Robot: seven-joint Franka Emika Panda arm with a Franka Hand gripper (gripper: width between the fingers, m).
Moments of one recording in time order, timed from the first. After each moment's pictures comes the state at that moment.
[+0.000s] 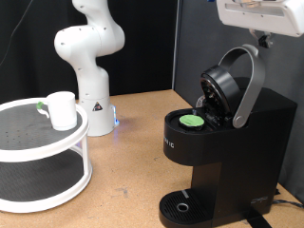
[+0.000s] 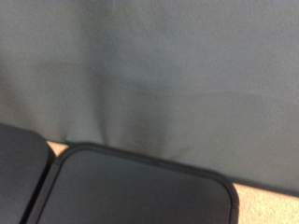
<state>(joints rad) 0.41 -0.01 -0.08 -1.85 0.51 1.93 -0.82</state>
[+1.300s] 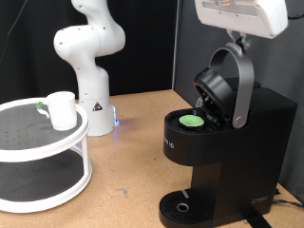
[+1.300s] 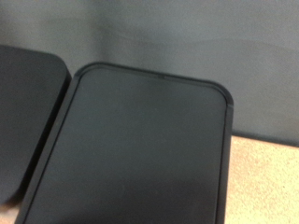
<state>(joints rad) 0.36 -0.04 -0.13 -1.87 0.46 1.87 -0.85</state>
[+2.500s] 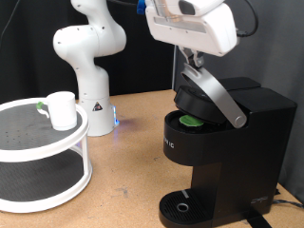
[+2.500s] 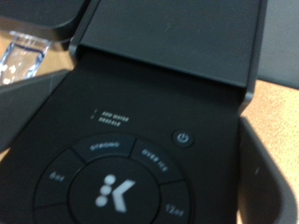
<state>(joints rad) 0.28 -0.07 -0.21 -1.95 0.40 1.84 -1.09</state>
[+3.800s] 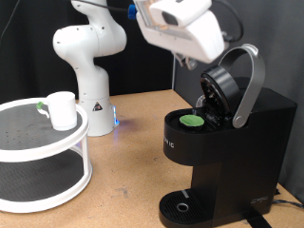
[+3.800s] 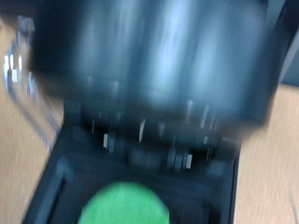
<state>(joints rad) 0.25 -0.07 -0.24 -1.97 0.50 1.81 -1.13</state>
